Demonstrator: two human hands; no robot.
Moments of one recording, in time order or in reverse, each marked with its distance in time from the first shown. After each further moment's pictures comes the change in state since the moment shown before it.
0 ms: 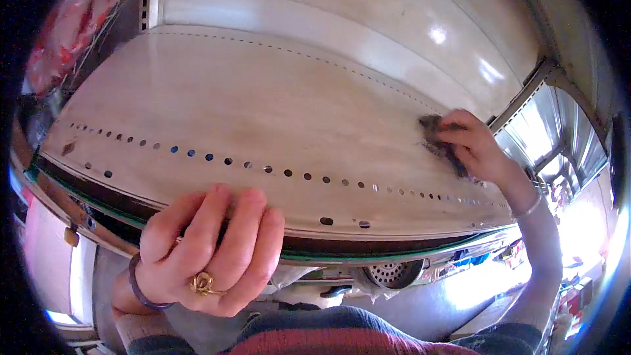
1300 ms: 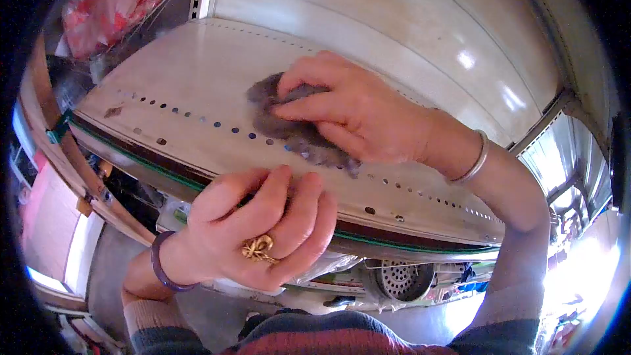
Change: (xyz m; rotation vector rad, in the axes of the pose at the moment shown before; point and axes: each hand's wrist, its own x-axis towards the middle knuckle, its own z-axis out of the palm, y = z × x) left_hand -0.003 0.001 -0.003 -0.069 -0.026 -0.020; right_hand 0.187 -0.124 0.033 0.246 0.158 -0.667
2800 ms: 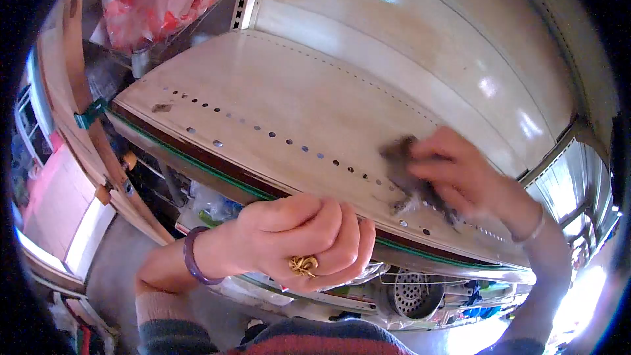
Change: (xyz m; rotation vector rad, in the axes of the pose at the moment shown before) left_hand -0.006 -0.007 0.012 0.099 0.257 0.104; right_hand -0.067 -0.029 -0.042 0.026 -0.171 0.164
